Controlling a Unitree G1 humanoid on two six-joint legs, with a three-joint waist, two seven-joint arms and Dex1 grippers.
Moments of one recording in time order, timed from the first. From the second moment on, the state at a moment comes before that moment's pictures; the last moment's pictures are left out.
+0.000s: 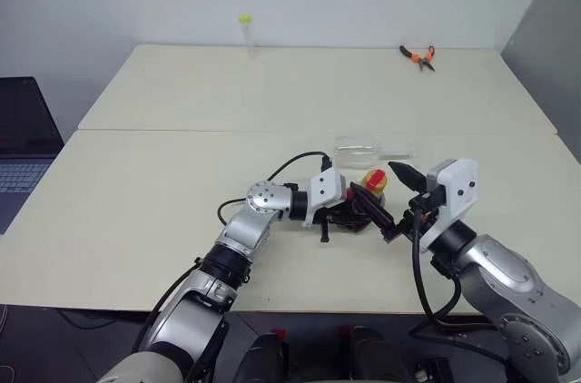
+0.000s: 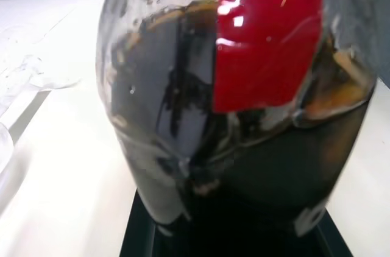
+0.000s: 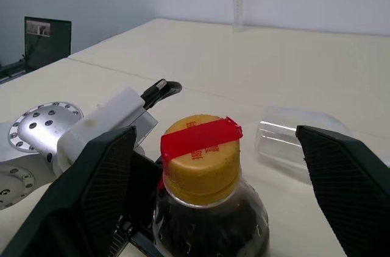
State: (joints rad) left arm -0.64 0.19 -0.35 0.40 -0.12 -0.03 -1.12; right arm -0.03 -0.40 -0.02 -0.90 0.64 0.77 0.11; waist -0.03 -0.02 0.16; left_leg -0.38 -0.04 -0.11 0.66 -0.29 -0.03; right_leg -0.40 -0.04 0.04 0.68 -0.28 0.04
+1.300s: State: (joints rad) left arm -0.59 0.19 -0.34 0.30 -0.15 0.03 -1.16; right arm -0.29 -0.75 -0.14 -0.59 0.86 0.85 0.71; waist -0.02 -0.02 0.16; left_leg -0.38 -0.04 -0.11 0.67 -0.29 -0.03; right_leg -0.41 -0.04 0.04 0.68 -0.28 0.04
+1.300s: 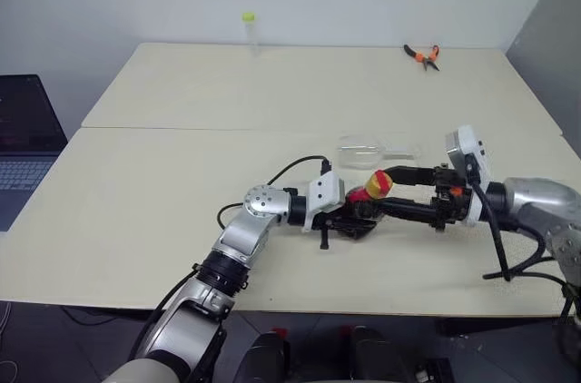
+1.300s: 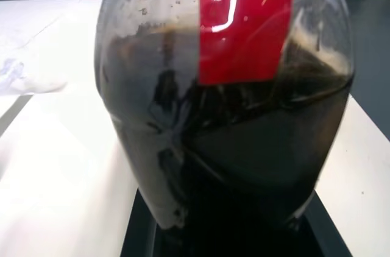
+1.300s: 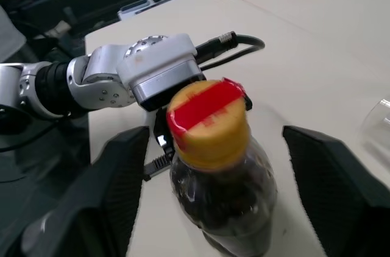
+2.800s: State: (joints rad) left arm -0.61 0.17 -0.34 0.35 -0.15 0.01 -1.13; right arm -0.12 -0.65 -0.17 -0.87 0.88 0.81 0.25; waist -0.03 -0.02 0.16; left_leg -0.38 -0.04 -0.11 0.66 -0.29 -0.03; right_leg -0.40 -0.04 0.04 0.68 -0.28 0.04
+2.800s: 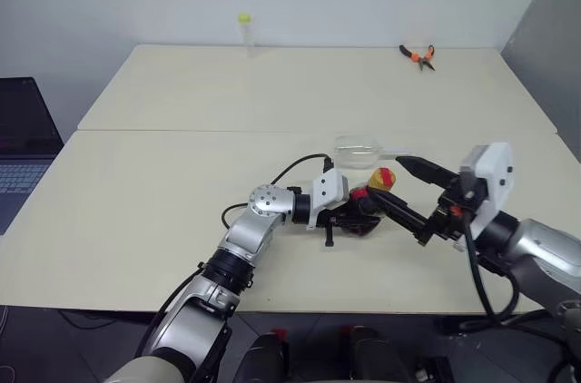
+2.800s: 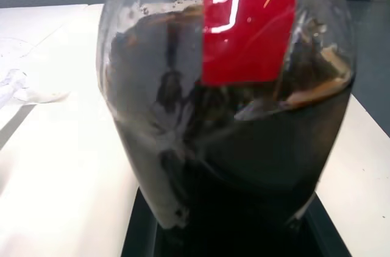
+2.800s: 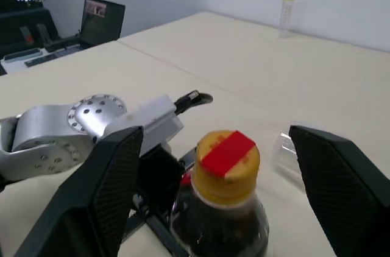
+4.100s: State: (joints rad) left arm -0.61 0.17 -0.34 0.35 -0.15 -0.01 -1.15; right arm -0.06 -0.65 -0.19 -0.82 0.98 0.77 0.23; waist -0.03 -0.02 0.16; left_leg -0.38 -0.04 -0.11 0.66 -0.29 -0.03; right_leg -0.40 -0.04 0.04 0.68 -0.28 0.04
